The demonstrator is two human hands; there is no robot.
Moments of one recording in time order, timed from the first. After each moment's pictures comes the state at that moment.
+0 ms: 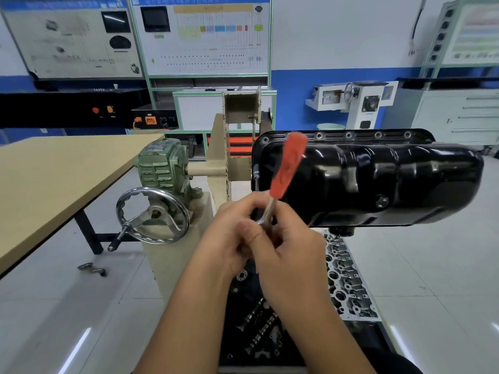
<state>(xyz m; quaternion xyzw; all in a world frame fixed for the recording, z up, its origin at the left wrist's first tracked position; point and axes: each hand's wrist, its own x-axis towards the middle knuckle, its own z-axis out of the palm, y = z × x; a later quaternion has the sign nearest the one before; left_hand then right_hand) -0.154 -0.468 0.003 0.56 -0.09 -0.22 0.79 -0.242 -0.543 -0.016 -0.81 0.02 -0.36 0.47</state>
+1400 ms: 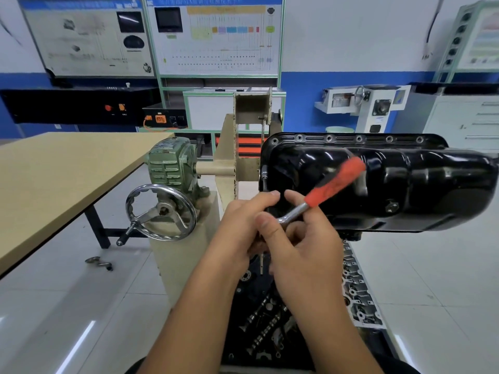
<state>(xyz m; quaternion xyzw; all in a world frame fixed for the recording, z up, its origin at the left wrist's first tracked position) -0.153 -0.470 -0.003 0.61 -0.10 -0.16 0.77 -0.247 -0.542 -0.005 -0.70 0.03 -0.34 0.62</state>
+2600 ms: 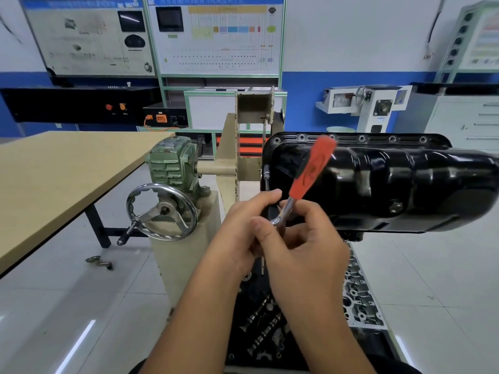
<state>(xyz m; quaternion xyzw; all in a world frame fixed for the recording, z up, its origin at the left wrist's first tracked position) -0.149 -0.468 -0.005 0.54 -0.10 -0.23 0.80 -0.247 -0.537 -0.008 -0.74 0.08 -0.40 0.53</state>
